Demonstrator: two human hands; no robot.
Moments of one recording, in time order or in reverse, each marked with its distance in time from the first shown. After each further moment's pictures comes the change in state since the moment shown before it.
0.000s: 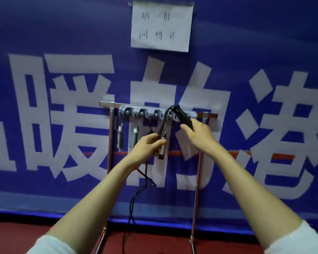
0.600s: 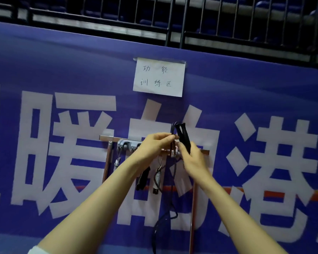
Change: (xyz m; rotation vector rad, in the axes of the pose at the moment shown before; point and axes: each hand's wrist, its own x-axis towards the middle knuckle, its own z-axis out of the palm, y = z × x) left_hand 0.002 0.131 -0.009 -0.239 -0.026 0.118; right_hand -0.014 -0.053 -0.029 0.452 0.196 -0.086
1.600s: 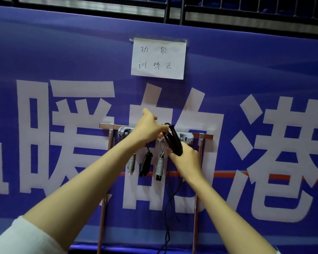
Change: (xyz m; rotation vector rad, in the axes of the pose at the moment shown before) left_hand 0.021 0.003 -0.008 0.500 0.255 -0.067; right_hand -0.011 0.054 0.036 -0.152 0.032 0.017
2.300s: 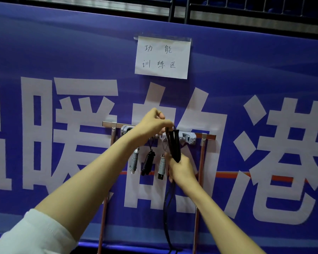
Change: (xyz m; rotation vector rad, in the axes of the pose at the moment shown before) left_hand 0.007 -0.006 -0.006 -0.246 -0.128 0.002; right_hand -0.026 -0.017 0.018 0.377 -0.162 0.231
